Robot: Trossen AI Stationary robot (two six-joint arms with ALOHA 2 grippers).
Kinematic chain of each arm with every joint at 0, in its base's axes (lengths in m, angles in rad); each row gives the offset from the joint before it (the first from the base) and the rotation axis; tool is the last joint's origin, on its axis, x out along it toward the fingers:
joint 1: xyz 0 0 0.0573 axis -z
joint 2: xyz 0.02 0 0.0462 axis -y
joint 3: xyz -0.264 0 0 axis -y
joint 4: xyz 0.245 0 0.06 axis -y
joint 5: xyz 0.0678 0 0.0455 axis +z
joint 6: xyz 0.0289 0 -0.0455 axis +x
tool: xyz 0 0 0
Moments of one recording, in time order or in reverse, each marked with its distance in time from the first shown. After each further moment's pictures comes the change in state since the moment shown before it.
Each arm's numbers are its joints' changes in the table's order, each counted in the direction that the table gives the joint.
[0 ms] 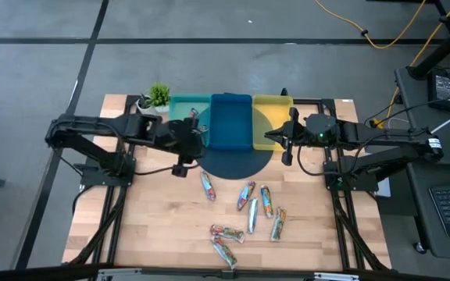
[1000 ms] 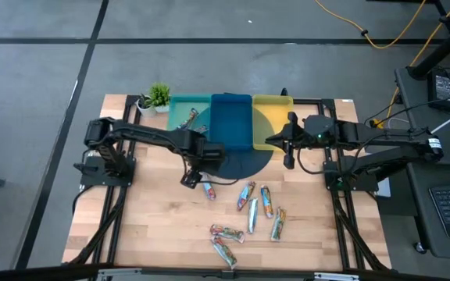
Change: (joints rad) left arm -0.049 -0.420 0.000 -0.163 -0.194 0.124; right arm -0.001 0.000 0.000 -0.060 0.082 0.070
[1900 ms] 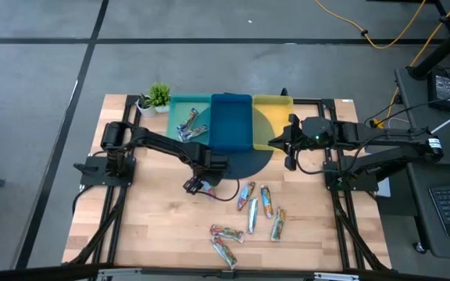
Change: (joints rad) left arm 0.014 -0.166 -0.131 0.230 -0.013 0.162; right arm 0.000 0.000 0.000 -0.093 -0.001 0.006
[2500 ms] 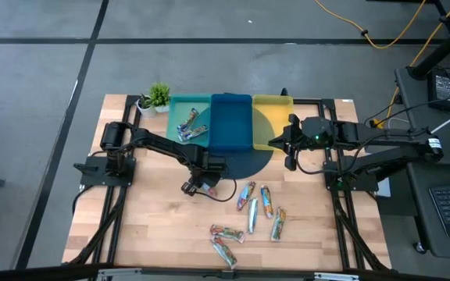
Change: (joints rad) left arm 0.007 0.002 -0.061 0.036 -0.025 -0.040; right arm 0.000 0.000 0.000 -0.004 -0.002 -0.001
